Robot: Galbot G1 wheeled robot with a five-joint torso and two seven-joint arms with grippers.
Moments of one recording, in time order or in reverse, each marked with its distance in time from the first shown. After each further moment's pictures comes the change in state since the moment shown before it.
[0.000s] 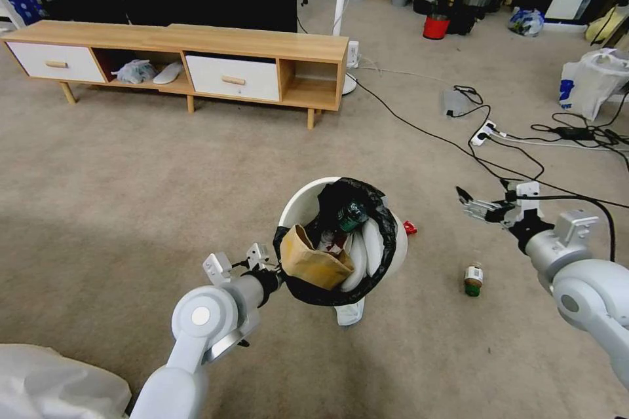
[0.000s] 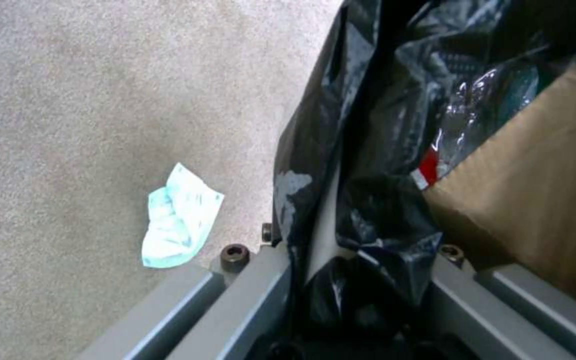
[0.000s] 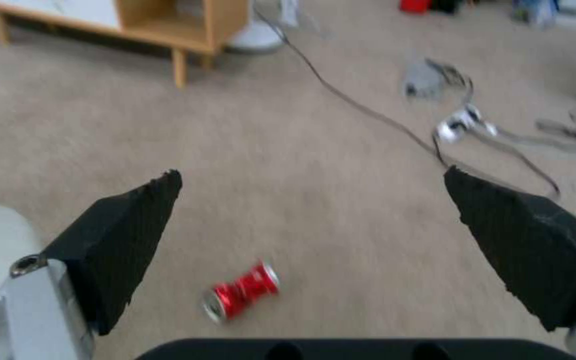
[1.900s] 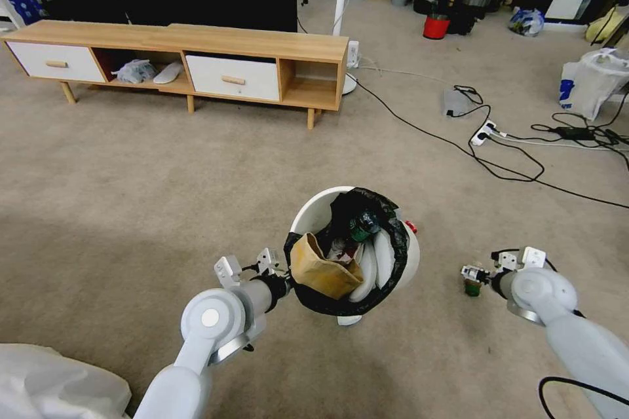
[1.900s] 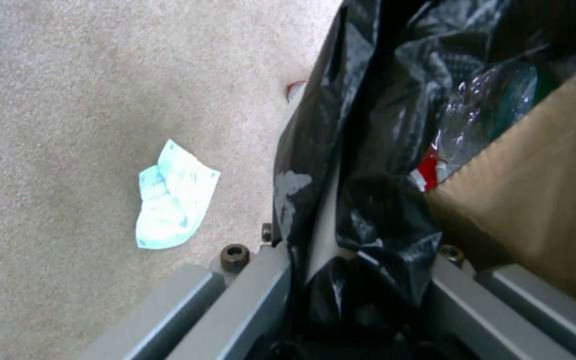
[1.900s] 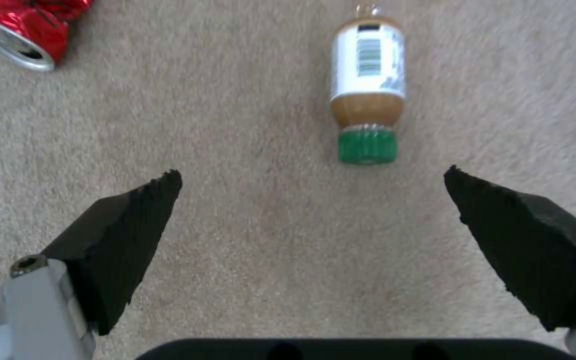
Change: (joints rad) left arm -0.016 0.044 0.056 0.028 -0.018 -0.003 0.034; right arm 0.310 0.233 -0.265 -0.524 0.391 -0.345 0.329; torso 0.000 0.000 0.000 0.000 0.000
